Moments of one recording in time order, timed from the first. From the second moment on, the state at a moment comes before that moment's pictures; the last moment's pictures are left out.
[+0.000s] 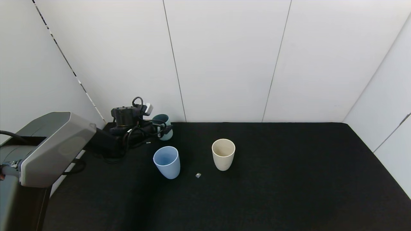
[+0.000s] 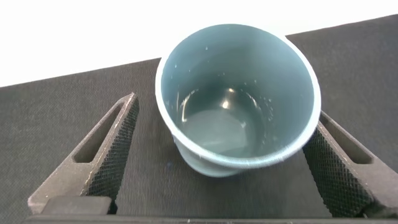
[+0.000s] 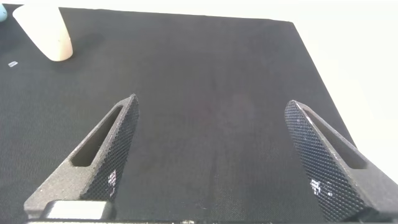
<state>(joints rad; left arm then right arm) -0.04 2.42 -1.47 -0.66 -0.20 0.08 0.00 0.00 0.00 0.00 0.01 -0.01</state>
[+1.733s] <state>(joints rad) -0.03 2.45 -1.52 -0.68 -0.20 0.07 0.00 0.00 0.00 0.00 0.01 -0.01</state>
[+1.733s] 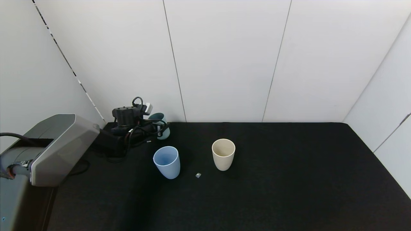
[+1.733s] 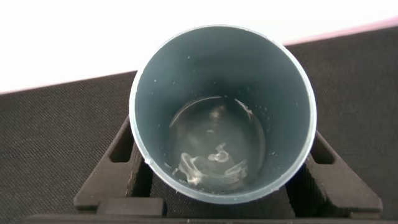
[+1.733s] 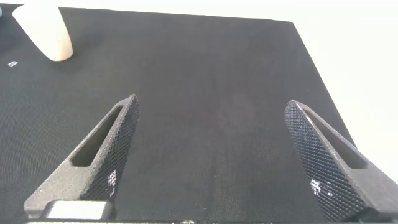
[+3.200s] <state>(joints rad) 0.02 1.99 -0.99 -0.70 -0.20 0.21 0.00 0.00 0.00 0.00 0.01 -0.01</state>
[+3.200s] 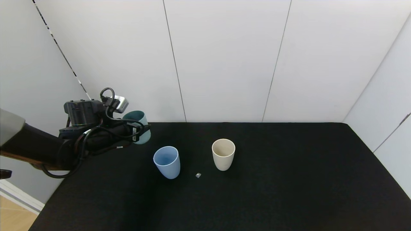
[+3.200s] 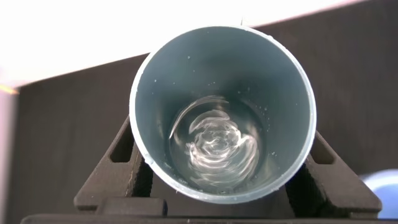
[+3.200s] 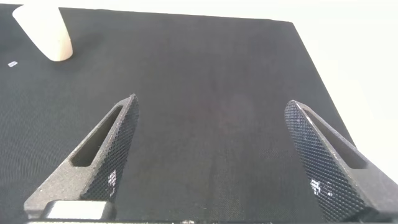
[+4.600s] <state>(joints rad) 0.00 1.64 -0.88 -0.25 -0.13 0.68 0.00 0.00 0.00 0.00 0.01 -0.01</state>
